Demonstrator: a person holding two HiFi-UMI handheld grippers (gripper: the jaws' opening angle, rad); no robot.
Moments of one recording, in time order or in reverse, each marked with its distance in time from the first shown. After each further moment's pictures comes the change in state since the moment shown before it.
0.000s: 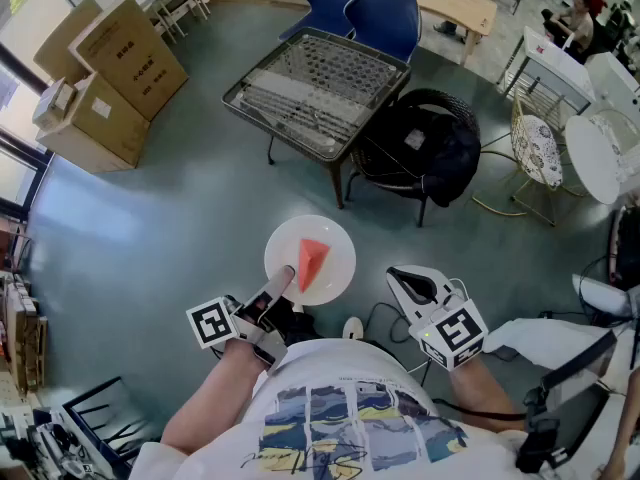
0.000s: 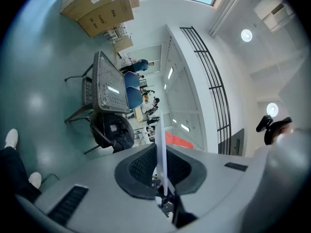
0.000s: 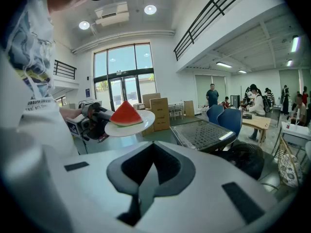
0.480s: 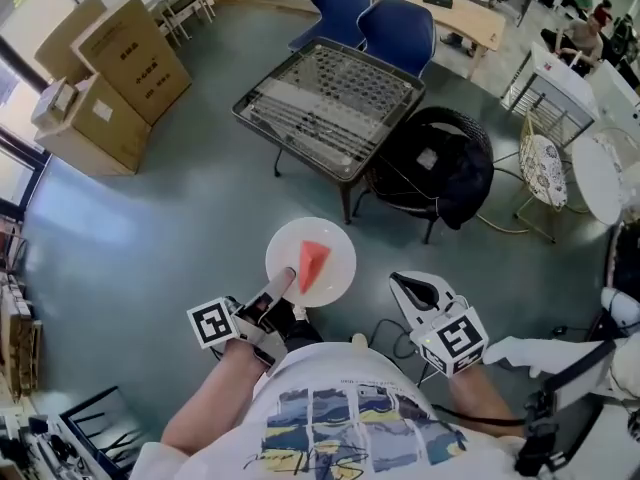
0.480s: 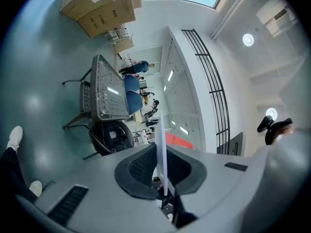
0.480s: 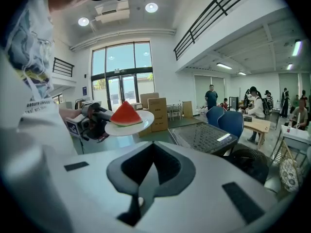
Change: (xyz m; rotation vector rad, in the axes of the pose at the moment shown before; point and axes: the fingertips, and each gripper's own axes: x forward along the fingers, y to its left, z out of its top) left arm 0.000 0.019 0.081 -0.021 0.001 -0.026; right arm 0.070 -0.005 0.030 -0.010 0.009 -0.039
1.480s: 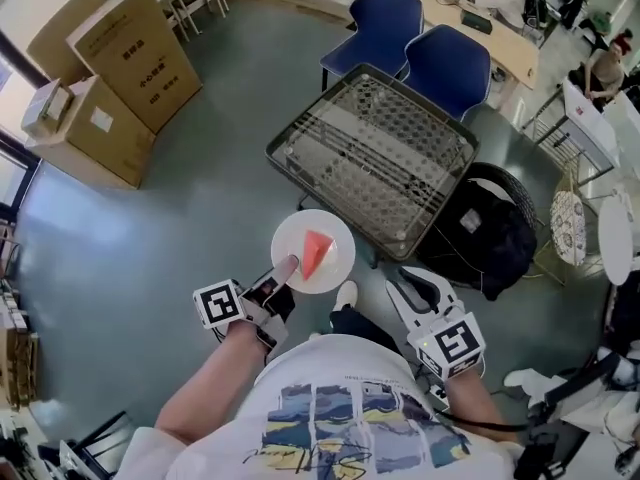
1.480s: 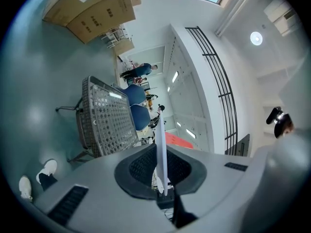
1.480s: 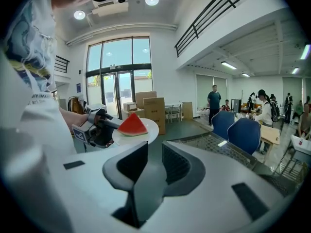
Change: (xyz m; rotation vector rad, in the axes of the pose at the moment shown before) left arm 0.074 0.095 0.331 -0.003 0.018 0.041; right arm 0.306 -0.075 0.124 -0.032 0.016 -0.024
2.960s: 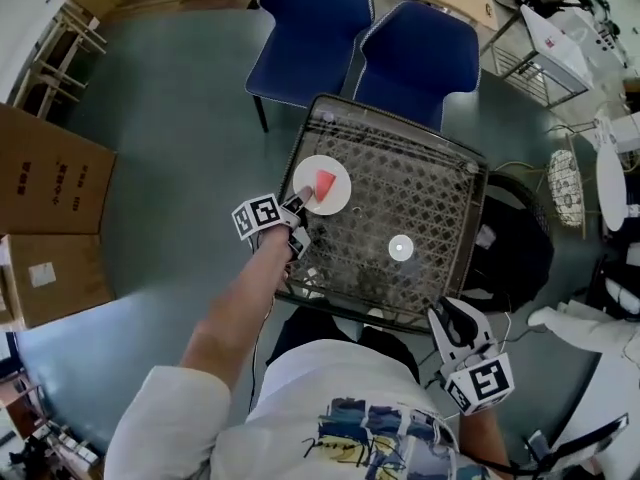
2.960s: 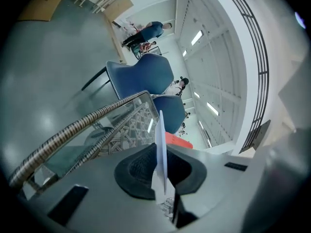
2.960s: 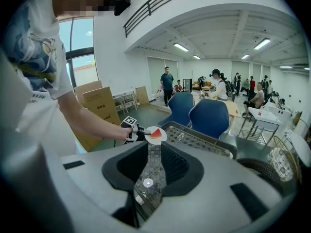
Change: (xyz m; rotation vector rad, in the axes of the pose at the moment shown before) left arm 0.489 0.295 0.363 0.111 0.447 0.201; right arm 0.242 -0.265 0.069 0.336 0.209 -0.516
